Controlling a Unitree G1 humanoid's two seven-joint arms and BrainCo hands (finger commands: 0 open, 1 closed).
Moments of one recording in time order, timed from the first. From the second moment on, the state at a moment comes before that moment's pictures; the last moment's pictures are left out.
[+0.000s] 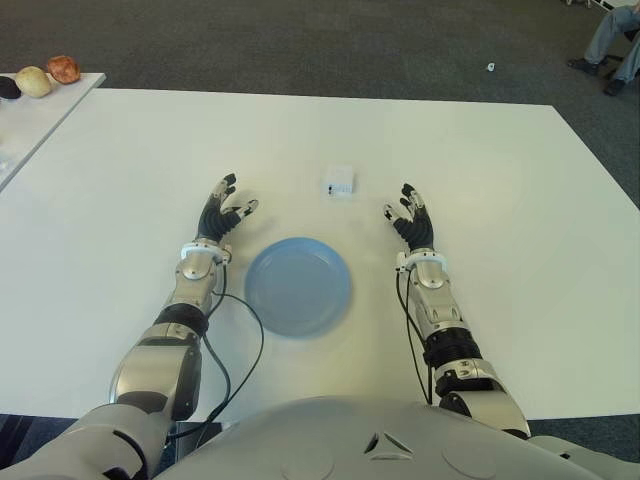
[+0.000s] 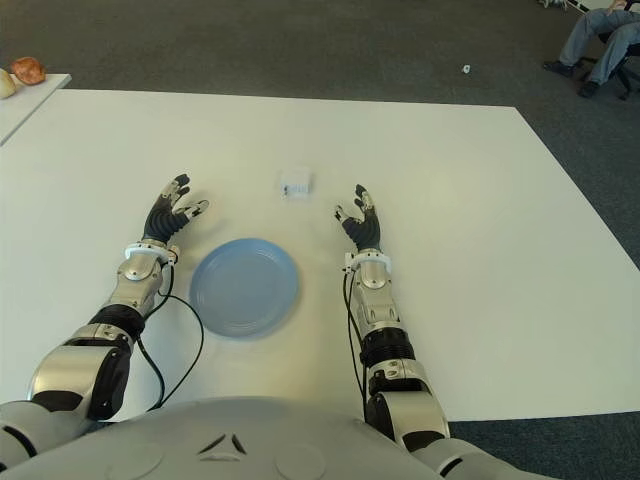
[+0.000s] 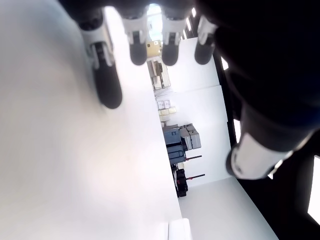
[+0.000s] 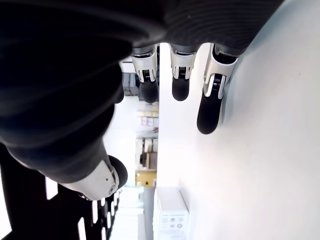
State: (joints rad) left arm -0.36 0.23 0.07 1.07 0.04 -0.55 -0.03; right arm -0.26 -0.06 -0.02 0.55 -0.14 -0.09 -0.16
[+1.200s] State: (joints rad) left arm -0.23 0.17 0.04 0.91 0.05 -0.58 -0.01; right arm -0.71 -0.16 0.30 1.01 -0.51 -0.05 -0.37
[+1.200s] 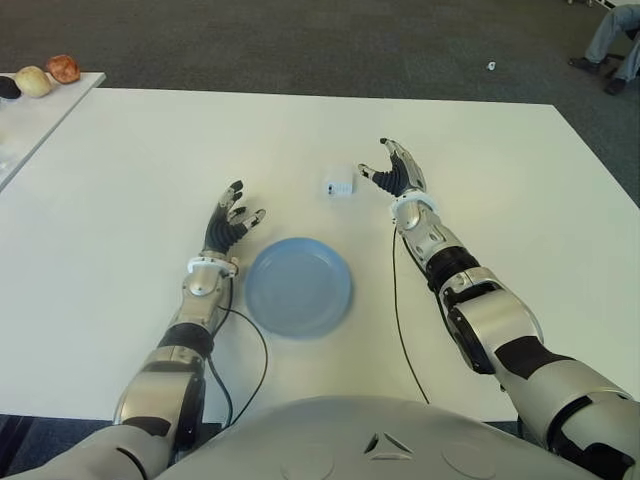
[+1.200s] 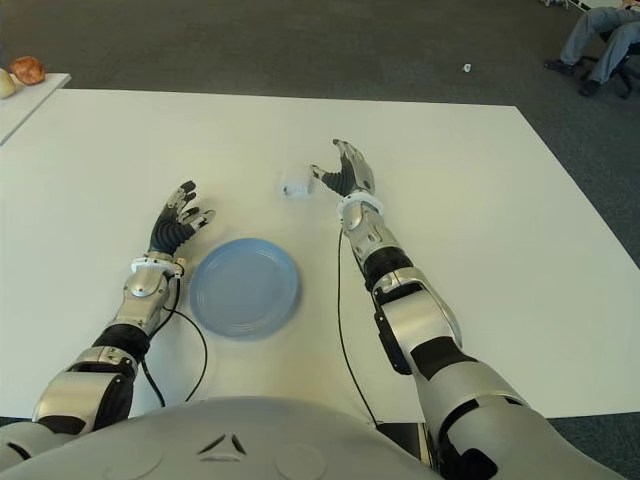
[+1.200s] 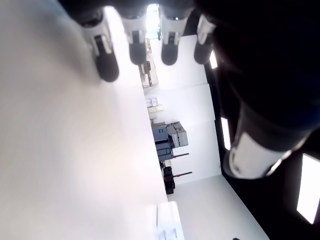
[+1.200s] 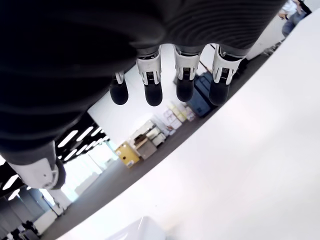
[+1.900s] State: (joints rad) left arm -0.14 0.14 0.01 0.78 0.07 -0.55 0.01; right arm -0.72 -0.14 0.38 1.12 -0.54 -0.11 -0.42
